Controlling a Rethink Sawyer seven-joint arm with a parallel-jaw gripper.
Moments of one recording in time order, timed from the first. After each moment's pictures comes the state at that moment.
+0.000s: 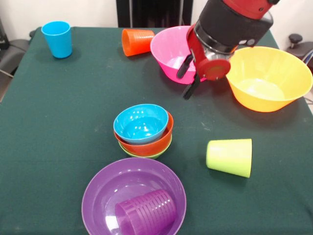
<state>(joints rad) 0.28 -0.12 -0.77 1.15 0.55 0.79 2.84</state>
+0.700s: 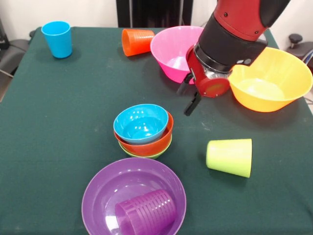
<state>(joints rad) 0.28 -0.08 -0.73 1.16 0.55 0.70 2.84</state>
